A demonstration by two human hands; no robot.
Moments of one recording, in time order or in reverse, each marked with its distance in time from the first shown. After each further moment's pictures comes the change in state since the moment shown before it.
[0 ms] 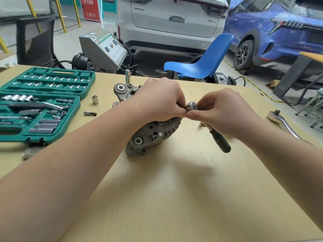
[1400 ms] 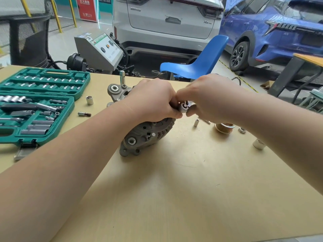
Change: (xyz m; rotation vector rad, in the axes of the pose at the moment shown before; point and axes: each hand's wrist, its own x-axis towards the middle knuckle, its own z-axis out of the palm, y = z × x) left_hand -0.003 0.002 -0.003 0.021 0.016 -0.039; right_hand 0.021 -0.039 -0.024 -0.833 -0.189 -0.492
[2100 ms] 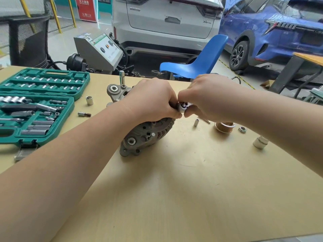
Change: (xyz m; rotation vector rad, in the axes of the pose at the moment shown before) left_hand 0.000 0.000 -0.001 0.005 -0.049 0.000; right_hand 0.002 0.006 0.003 -0.088 -0.016 -0.068
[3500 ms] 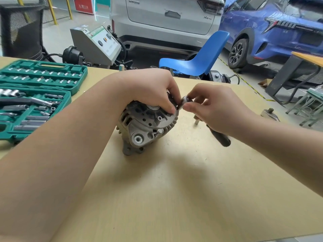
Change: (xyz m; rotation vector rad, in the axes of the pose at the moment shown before) left_hand 0.023 -0.020 -0.025 -0.105 -0.296 -0.001; right_hand -0.015 -0.015 0.047 0.869 0.300 0.492
